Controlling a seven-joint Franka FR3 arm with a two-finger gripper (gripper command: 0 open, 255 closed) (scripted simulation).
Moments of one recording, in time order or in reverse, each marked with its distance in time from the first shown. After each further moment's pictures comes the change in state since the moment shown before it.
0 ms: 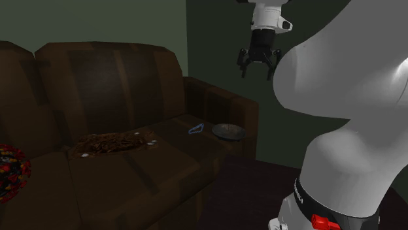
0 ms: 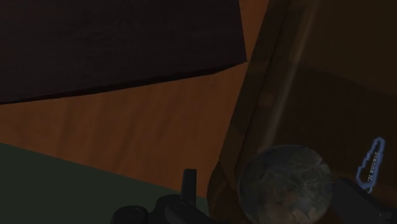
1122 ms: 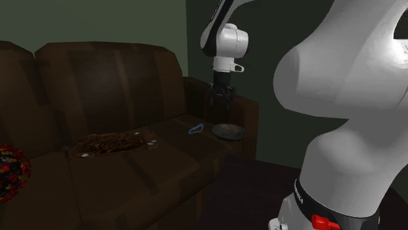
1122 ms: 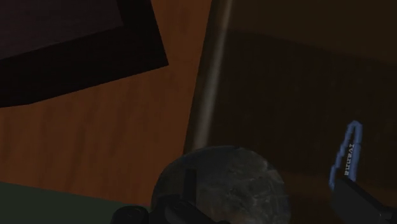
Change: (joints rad) arm 0.046 0.665 0.217 0.246 -0.238 0.409 0.497
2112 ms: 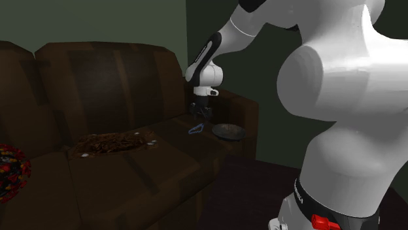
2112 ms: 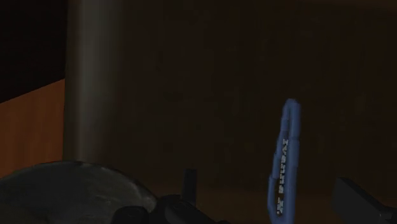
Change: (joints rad) arm 0.281 0.606 -0.155 0.555 -0.256 0.020 0.318
